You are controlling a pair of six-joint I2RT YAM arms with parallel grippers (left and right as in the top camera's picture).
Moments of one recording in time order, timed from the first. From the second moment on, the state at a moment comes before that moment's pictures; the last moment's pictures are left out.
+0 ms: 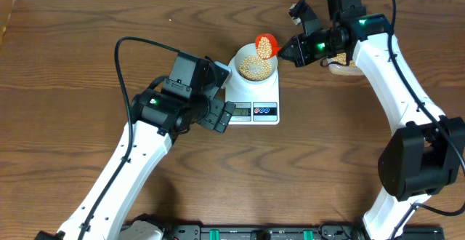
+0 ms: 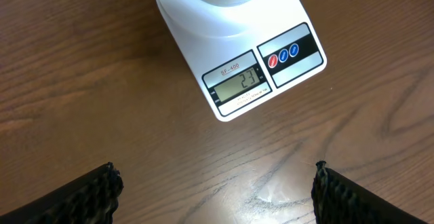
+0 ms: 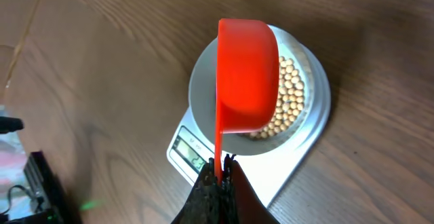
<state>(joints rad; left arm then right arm) -0.41 1.35 1.19 -0.91 0.12 0.09 0.21 1.92 1.69 -0.86 -0.68 -0.11</state>
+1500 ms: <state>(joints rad) -0.41 1.35 1.19 -0.91 0.12 0.09 0.21 1.92 1.69 -0.86 -0.69 -0.07</state>
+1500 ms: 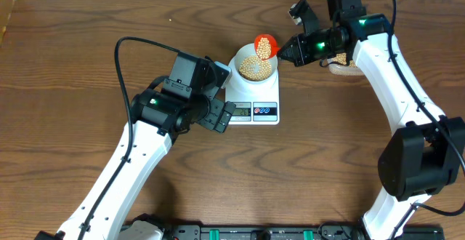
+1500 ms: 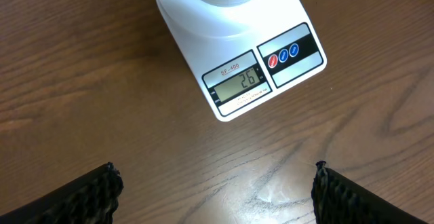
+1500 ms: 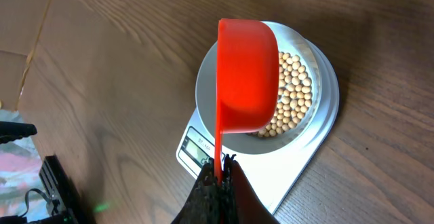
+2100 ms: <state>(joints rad) -0.41 1.35 1.19 -0.91 0.12 0.09 0.21 1.92 1.69 -0.86 -0.69 -0.07</state>
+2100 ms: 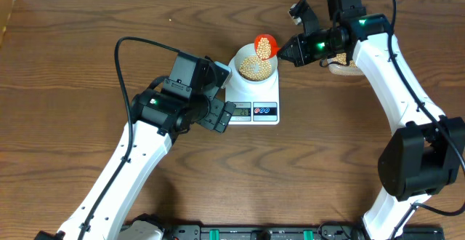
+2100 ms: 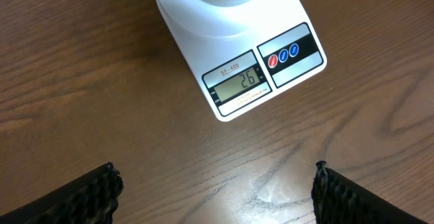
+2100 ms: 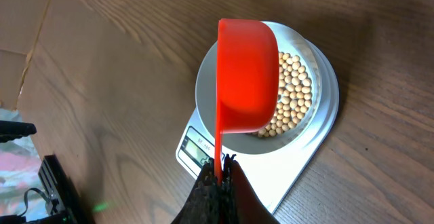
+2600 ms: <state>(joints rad) -0.41 1.35 1.19 -0.91 0.12 0.09 0.21 1.92 1.69 -0.86 -0.69 -0.08</state>
